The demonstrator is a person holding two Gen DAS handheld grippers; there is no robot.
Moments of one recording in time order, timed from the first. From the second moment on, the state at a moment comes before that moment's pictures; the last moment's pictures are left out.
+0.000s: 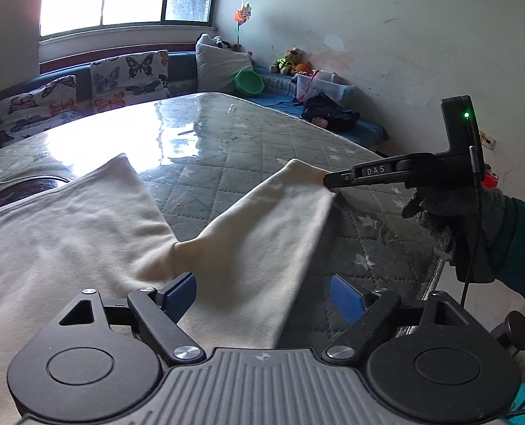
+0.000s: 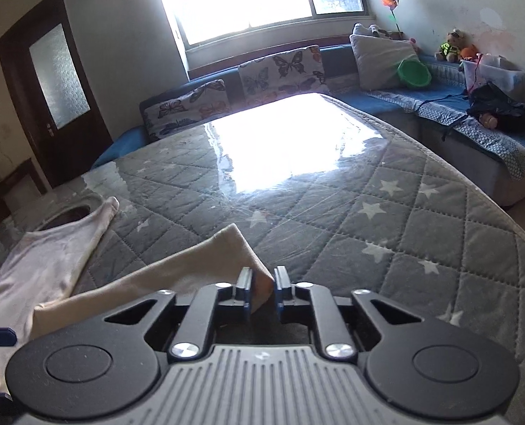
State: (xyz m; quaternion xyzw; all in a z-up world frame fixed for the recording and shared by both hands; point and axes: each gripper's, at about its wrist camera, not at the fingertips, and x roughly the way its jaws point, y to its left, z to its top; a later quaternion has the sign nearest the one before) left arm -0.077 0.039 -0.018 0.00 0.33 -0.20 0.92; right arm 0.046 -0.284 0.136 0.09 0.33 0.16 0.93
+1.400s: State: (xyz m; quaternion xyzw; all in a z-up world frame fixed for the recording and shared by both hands) left arm -0.140 0.164 0.002 -0.12 0.26 -0.09 0.95; right arm -0.016 -0.160 0.285 0.03 0.19 0.36 0.91
